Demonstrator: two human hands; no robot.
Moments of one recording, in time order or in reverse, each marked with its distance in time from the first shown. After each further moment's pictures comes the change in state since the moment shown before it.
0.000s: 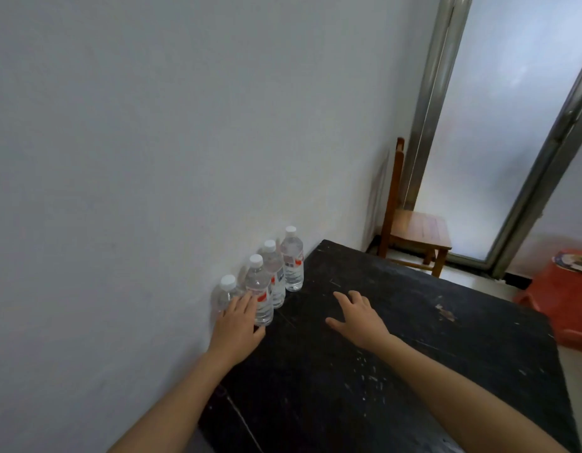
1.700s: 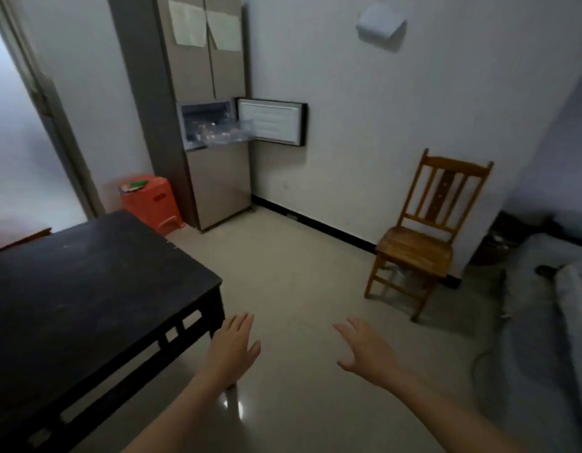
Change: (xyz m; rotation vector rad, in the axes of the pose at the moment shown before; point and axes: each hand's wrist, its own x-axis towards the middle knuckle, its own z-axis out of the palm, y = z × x) left_hand -0.472 0.125 -0.001 -0.176 -0.318 1.434; right_hand -0.745 -0.212 0.162 -0.035 0.295 1.256
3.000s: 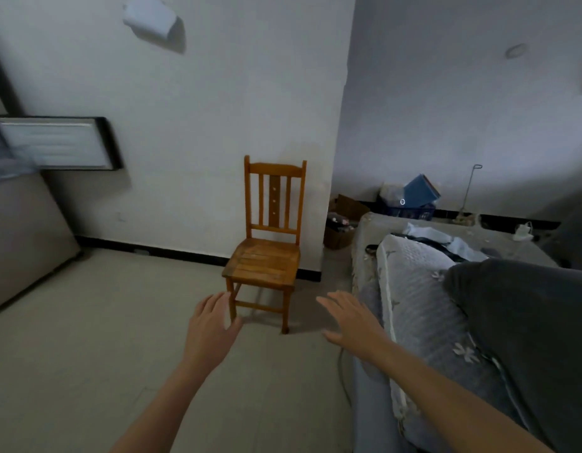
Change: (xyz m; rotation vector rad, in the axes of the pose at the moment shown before) left_hand 0.225 0.473 0.053 -0.319 0.106 0.297; right_hand -0.079 0.461 -0.116 -0.006 0.252 0.302
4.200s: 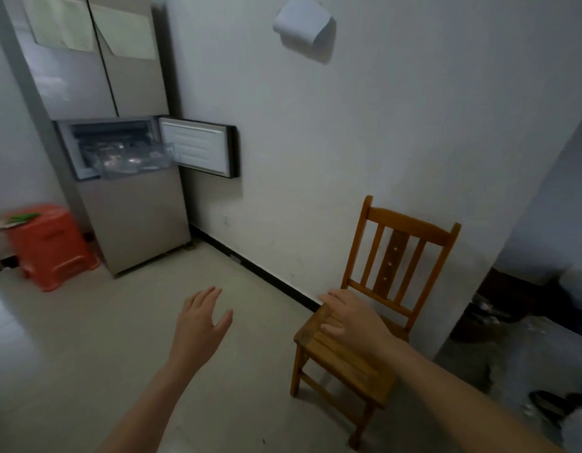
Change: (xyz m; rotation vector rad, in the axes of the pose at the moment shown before) left_hand 0.297 -0.161 0.005 0.059 0.309 -0.395; right_hand 0.471 -0.004 0.032 0.123 0.004 -0.491
